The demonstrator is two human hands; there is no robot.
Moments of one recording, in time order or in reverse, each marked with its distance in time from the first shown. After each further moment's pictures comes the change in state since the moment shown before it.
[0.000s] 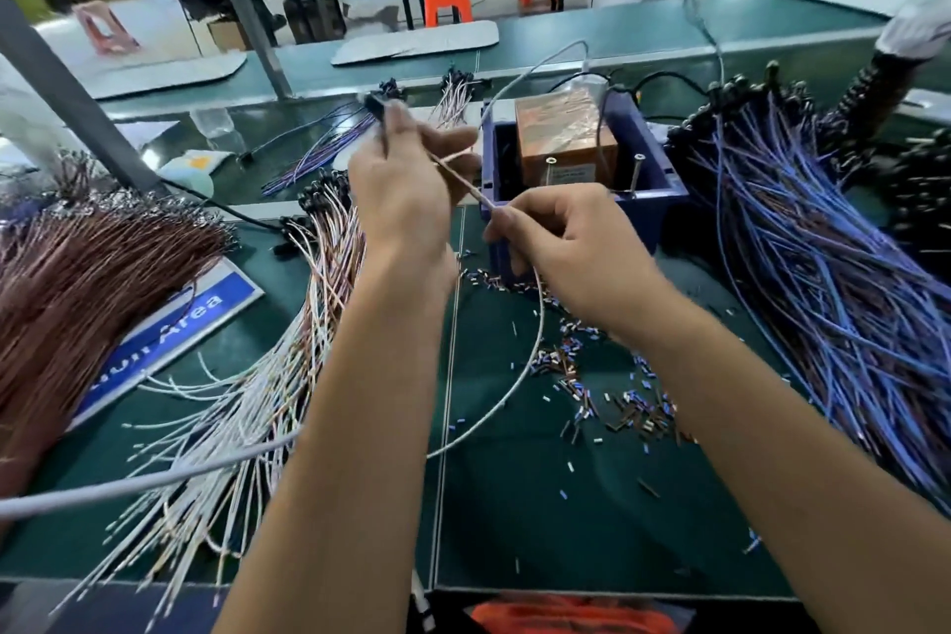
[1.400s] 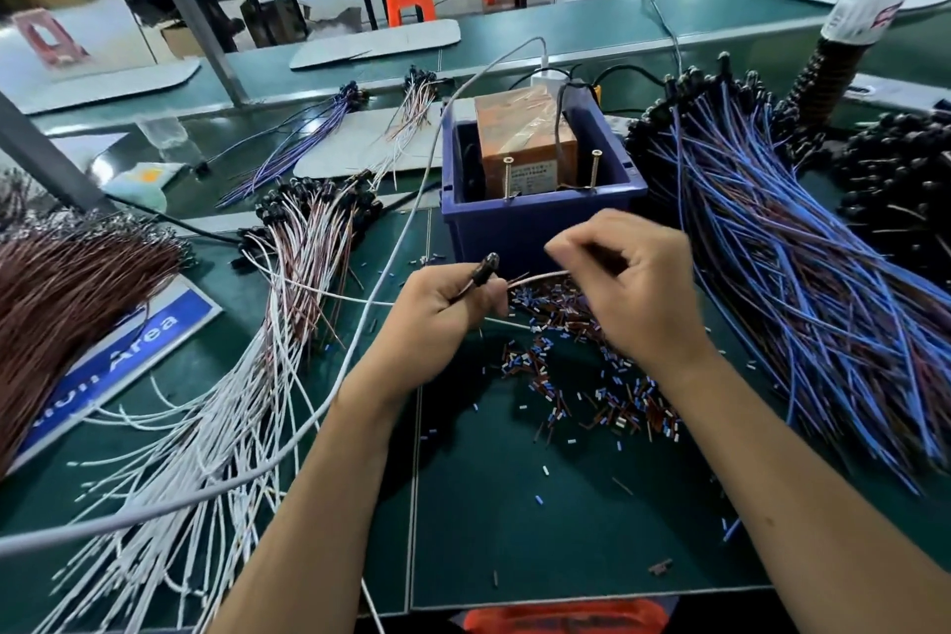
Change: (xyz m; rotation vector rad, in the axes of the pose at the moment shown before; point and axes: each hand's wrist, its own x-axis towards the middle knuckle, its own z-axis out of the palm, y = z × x) left_hand -0.007 -0.101 -0.048 0.486 -0.791 0.229; right_hand -0.033 0.068 -0.035 -0.229 0.346 -0.321
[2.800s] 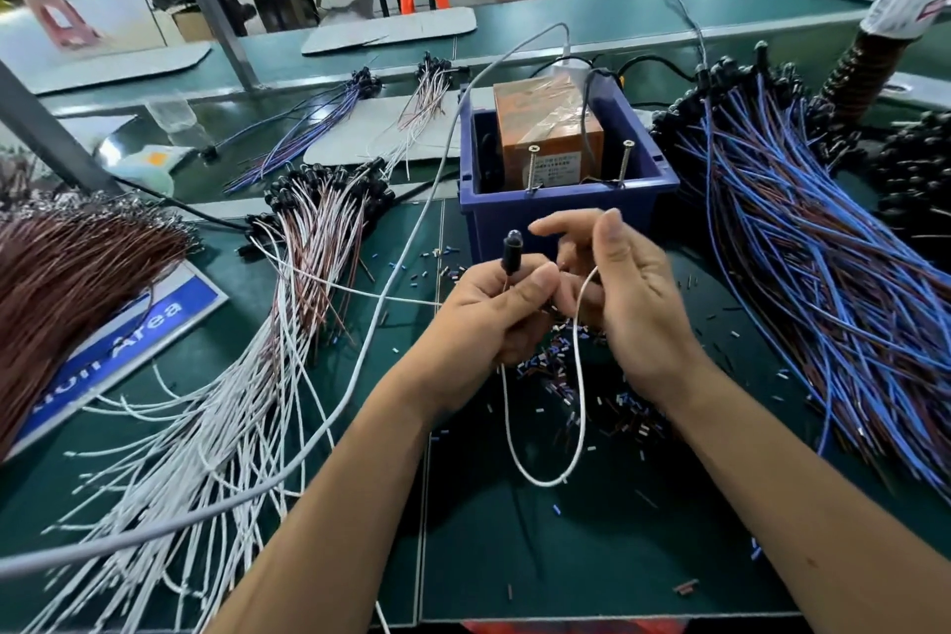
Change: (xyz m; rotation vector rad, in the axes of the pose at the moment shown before) left_hand -0.004 0.023 0.027 -0.635 -0.220 -0.155; right_hand -0.007 -0.018 0.027 0.677 -0.090 0.400
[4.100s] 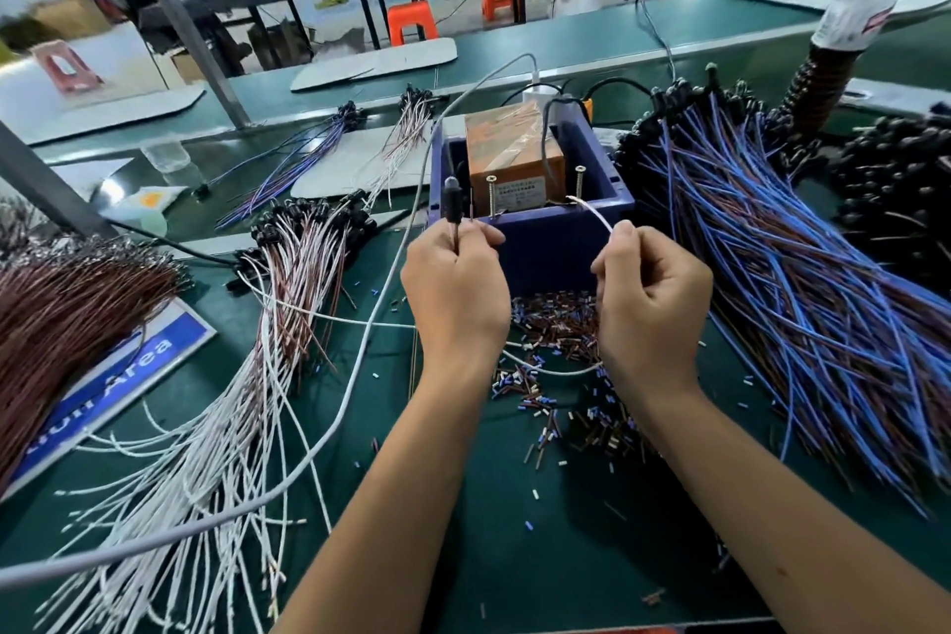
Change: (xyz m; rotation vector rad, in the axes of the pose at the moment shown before) left_hand 0.043 0.025 0.037 0.460 0.965 0.140; right_hand -0.004 -0.005 -0.016 -0.273 0.510 -0.121
